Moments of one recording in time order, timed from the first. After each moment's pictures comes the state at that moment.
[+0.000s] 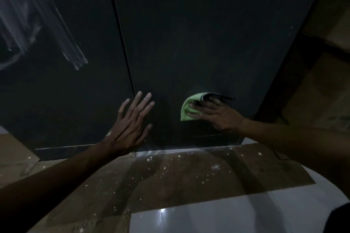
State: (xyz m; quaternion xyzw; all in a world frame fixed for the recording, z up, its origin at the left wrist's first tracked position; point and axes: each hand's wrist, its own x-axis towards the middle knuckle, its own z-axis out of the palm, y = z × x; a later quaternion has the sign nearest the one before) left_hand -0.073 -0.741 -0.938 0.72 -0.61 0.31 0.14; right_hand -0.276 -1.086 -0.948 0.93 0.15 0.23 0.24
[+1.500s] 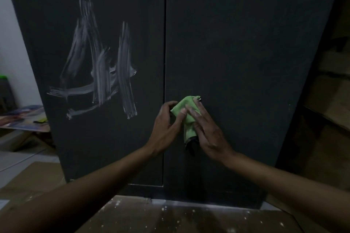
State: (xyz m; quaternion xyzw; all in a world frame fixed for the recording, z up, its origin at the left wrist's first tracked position) left_hand -0.136 -0.762 -0.758 0.65 -0.44 0.08 0.61; right_hand -0.249 -0.913 -0.770 0.90 0.08 0.38 -0.23
